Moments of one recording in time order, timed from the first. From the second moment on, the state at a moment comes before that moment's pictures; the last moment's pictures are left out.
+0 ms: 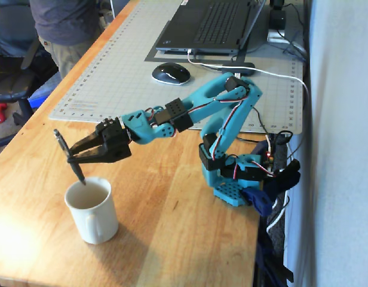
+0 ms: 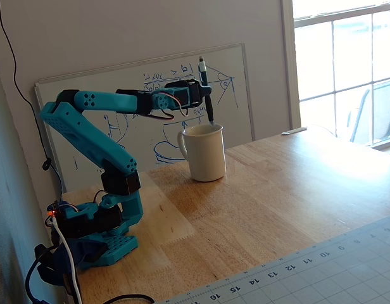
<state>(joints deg) -26.7 127.2 147.6 -15.2 76.9</state>
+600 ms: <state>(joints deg) -33.7 127.1 151.0 -15.4 77.5</state>
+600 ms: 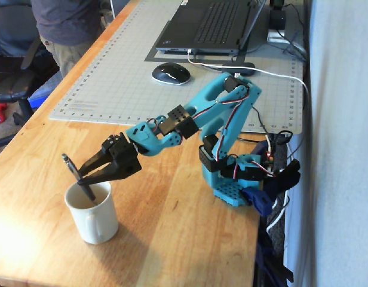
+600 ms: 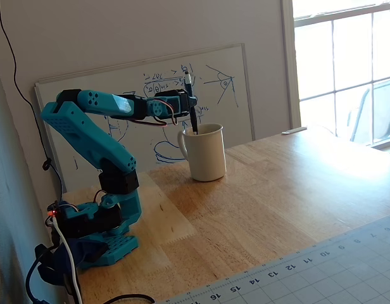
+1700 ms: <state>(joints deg) -19.9 139.0 149.9 19.4 17.3</state>
